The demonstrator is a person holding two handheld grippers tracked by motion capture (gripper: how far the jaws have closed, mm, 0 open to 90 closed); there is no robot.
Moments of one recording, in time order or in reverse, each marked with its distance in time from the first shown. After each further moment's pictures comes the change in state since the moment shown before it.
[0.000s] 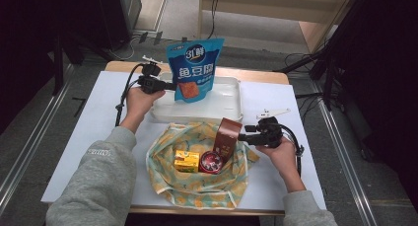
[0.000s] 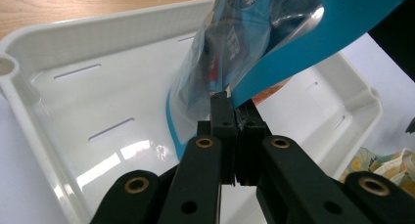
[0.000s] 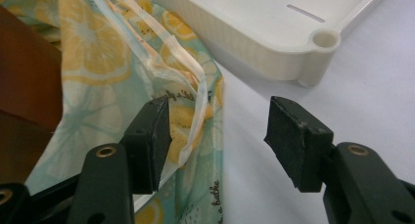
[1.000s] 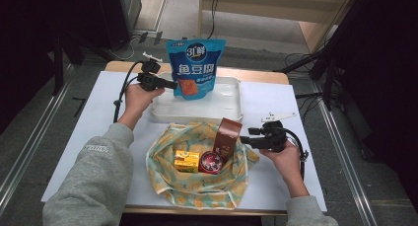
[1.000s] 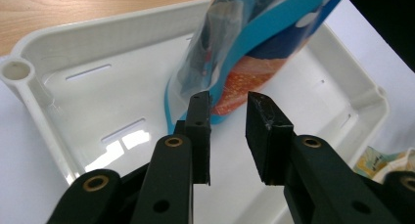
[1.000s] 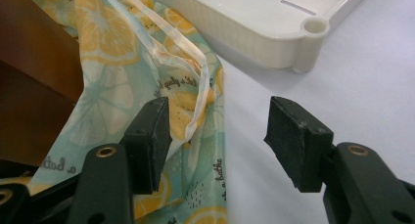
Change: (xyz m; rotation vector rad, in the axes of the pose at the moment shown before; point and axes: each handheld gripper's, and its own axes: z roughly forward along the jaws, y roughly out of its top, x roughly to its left) left arm 0.005 0.006 -0.005 0.034 0.003 -0.001; right arm 0.003 -0.011 -0.012 -0.020 -0.017 0.017
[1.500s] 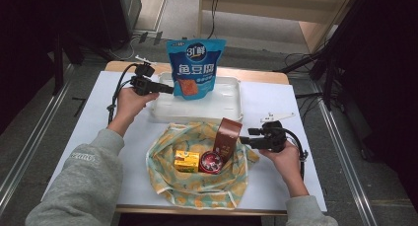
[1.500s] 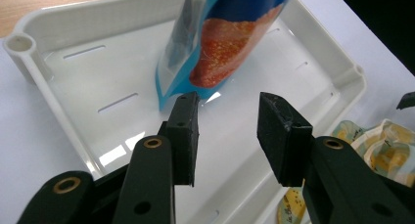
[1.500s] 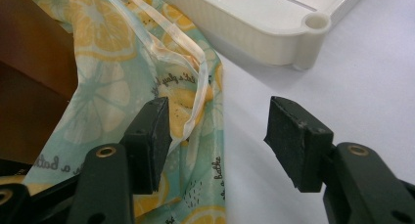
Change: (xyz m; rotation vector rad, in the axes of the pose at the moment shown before) left arm -0.006 -0.017 -0.021 0.011 -0.028 0.025; right arm 0.000 0.000 0.002 0.009 -0.002 -0.003
